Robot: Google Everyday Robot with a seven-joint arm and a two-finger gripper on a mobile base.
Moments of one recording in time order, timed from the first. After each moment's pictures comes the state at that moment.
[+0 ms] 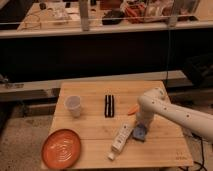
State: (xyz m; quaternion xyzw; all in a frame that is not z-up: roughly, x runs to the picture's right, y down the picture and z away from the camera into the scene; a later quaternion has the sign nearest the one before) arm 0.214 0.223 0.839 -0.28 -0.21 -0.52 0.78
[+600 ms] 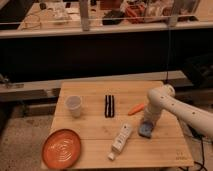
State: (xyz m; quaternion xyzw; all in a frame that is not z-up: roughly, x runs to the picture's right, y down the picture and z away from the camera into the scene) arm 0.259 0.217 0.853 -0.29 -0.22 -0.50 0.78
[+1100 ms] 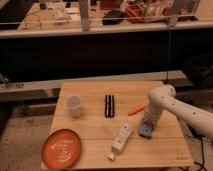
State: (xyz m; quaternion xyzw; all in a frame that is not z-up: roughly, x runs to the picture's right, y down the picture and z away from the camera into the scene) arm 0.273 0.221 0.846 -0.29 -0.22 -0.49 0.79
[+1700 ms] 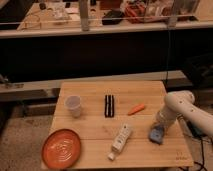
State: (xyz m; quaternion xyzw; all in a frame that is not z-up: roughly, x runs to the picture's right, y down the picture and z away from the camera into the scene) arm 0.309 0.241 0.820 -0.27 -0.24 -0.48 0.80
